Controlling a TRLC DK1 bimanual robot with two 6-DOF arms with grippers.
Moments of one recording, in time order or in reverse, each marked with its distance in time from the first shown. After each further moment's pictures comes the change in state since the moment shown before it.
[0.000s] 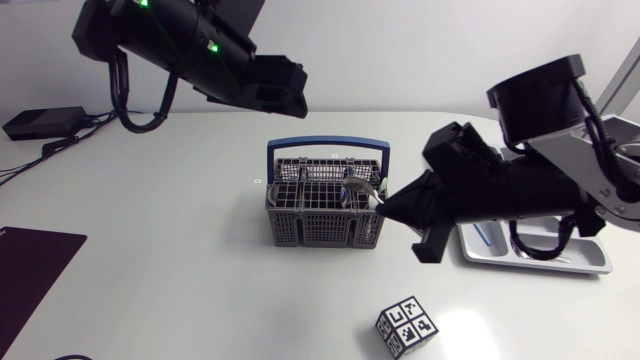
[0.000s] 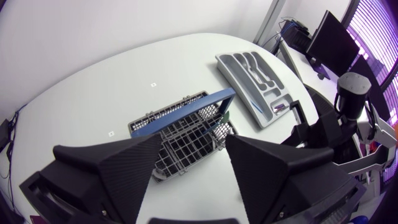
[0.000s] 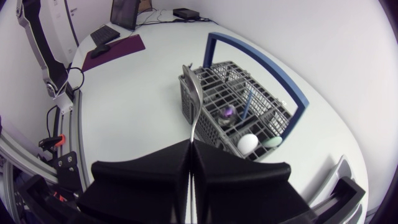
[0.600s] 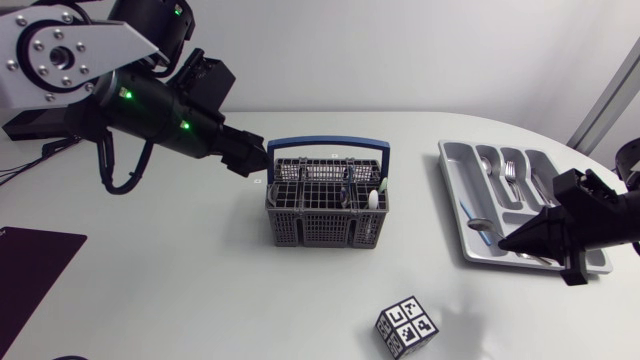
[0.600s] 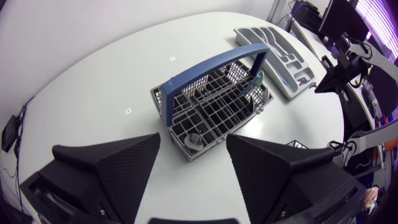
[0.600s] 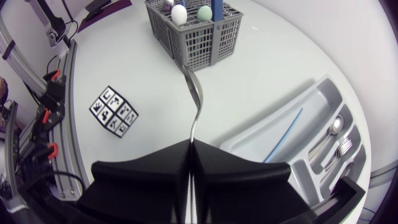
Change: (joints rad) left arm 0.105 -0.116 -0.341 0.145 0.000 0.160; right arm -0.853 0.239 0.064 -0.549 -0.223 -0.982
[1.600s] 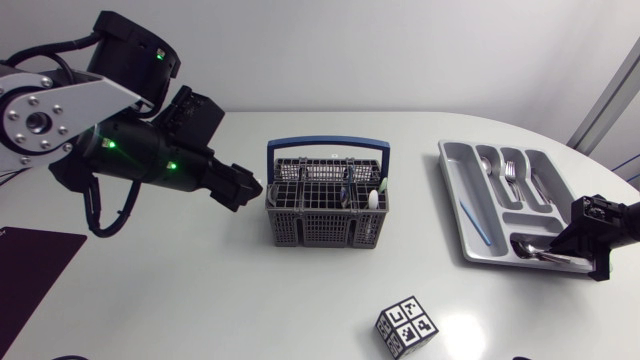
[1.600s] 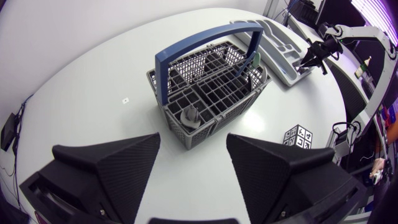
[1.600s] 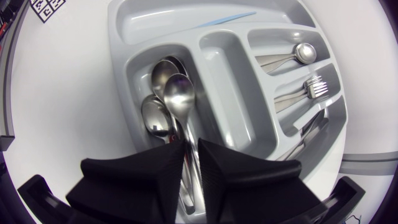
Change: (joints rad) left arm -0.007 -0.121 -0.204 0.096 0.000 0.018; right arm -0.268 0.483 0.226 0.340 0.307 -0.373
